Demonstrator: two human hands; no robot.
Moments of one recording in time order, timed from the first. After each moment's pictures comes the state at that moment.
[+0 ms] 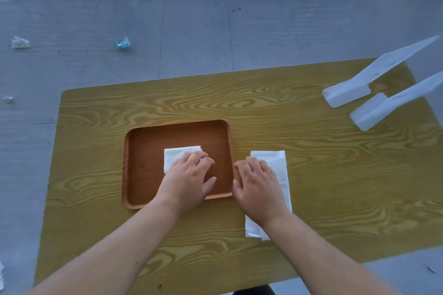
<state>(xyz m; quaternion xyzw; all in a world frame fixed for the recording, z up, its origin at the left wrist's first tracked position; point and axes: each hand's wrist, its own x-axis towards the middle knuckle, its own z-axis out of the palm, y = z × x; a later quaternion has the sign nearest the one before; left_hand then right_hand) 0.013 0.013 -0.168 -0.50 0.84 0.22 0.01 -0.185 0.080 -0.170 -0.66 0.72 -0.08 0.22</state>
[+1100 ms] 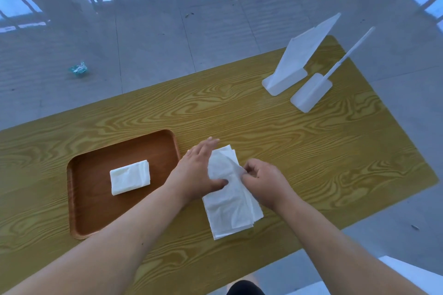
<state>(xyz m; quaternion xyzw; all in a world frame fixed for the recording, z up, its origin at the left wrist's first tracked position) -0.139 0.008 -0.159 -0.44 0.81 0.38 0.04 -0.330 0.119 -0.145 -0.40 0.77 -0.22 0.45</state>
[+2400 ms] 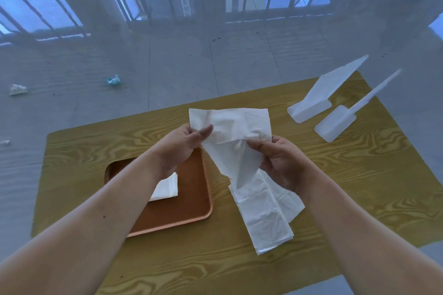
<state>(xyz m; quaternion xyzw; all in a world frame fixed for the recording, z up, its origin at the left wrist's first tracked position) -0.084 -0.084 -0.066 -0.51 0.49 0.69 -0.14 -0.327 0.020 -0.073 -0.21 0.48 -0.47 0.71</state>
